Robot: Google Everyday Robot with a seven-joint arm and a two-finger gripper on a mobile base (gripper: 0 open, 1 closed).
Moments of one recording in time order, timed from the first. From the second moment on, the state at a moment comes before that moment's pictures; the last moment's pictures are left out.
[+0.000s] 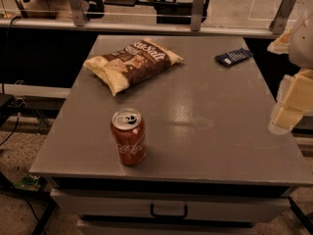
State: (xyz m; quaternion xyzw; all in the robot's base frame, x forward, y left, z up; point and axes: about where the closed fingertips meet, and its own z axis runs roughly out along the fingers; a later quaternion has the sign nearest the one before) arm 0.438 -0.217 0.976 -0.60 0.78 -0.03 0.16
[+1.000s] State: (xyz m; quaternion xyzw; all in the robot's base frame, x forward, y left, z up) arm 0.499 -0.217 0.976 -0.62 0.76 -0.03 0.19
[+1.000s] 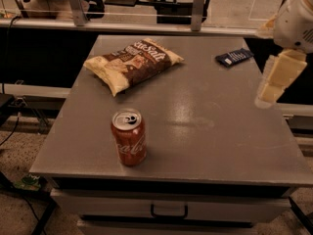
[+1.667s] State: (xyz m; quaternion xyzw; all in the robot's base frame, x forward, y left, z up) arm 0.602 -0.226 0.955 -0.65 0.73 0.00 0.20
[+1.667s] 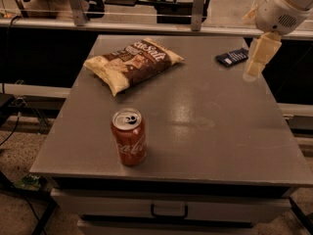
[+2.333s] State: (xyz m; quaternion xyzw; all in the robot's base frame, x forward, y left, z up) arm 0.682 -0.254 0.926 -0.67 0.72 -0.04 0.18
